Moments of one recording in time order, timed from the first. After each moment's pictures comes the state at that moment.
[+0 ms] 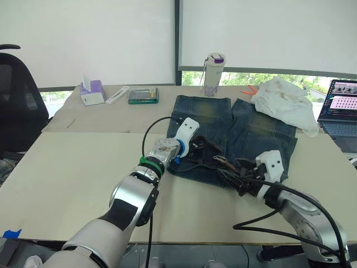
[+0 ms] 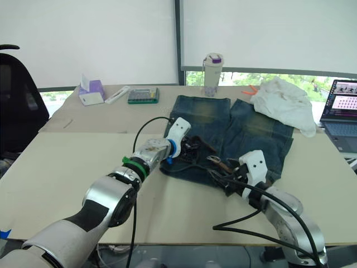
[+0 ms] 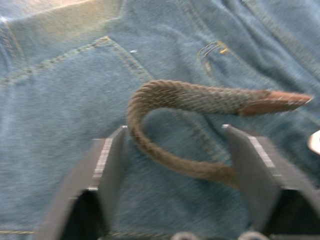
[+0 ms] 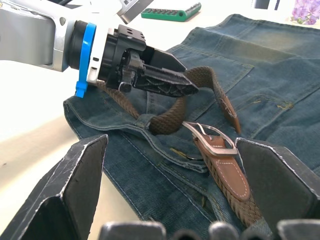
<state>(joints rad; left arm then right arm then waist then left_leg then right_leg) -1.22 -0.01 -0.06 1.30 -0.04 0.12 -0.50 -0.05 -0.50 -0.14 -0.49 0.48 0.61 0.51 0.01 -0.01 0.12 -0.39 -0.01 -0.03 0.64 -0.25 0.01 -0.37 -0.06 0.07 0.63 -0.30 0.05</state>
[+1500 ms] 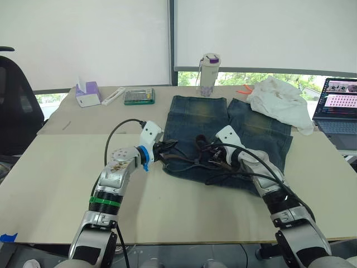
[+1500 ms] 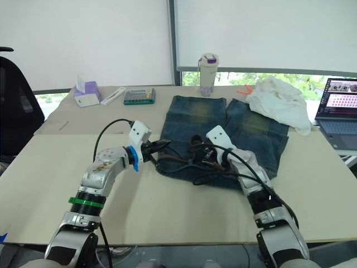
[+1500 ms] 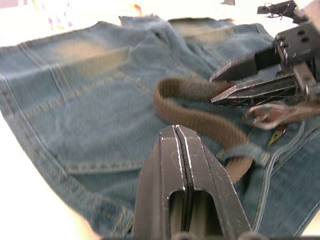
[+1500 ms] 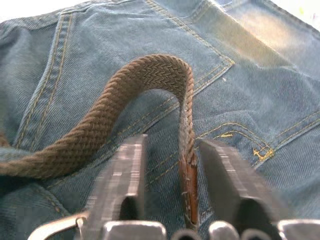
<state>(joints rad) -0.64 0.28 -0.02 0.20 -0.17 0.42 -0.77 -0.68 -0.43 0.19 0.34 0.02 0.40 0.51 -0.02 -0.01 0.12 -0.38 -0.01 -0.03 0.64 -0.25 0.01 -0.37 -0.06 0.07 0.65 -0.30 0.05</state>
